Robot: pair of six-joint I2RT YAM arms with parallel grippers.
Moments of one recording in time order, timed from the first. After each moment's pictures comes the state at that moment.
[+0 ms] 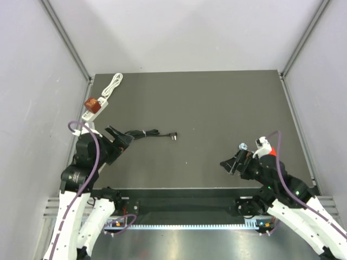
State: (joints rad) left arm -0.16 0.52 0.84 -0.85 0.07 -0.93; right arm 0.72 0.18 0.47 -0.76 0.09 0.90
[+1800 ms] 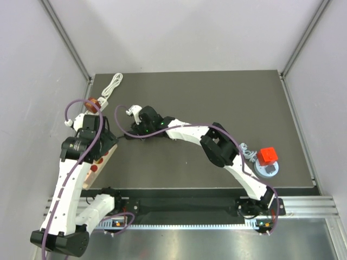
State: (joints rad) left arm -0.15 0.88 1.14 -1.22 -0.35 -0.86; right arm 0.96 2.45 1.99 -0.21 -0.10 0.03
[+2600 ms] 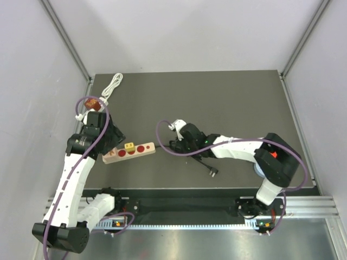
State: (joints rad) left arm -0.15 0.92 1.08 -1.08 -0.19 -0.79; right arm 0.92 1.70 0.98 -0.11 0.11 0.09
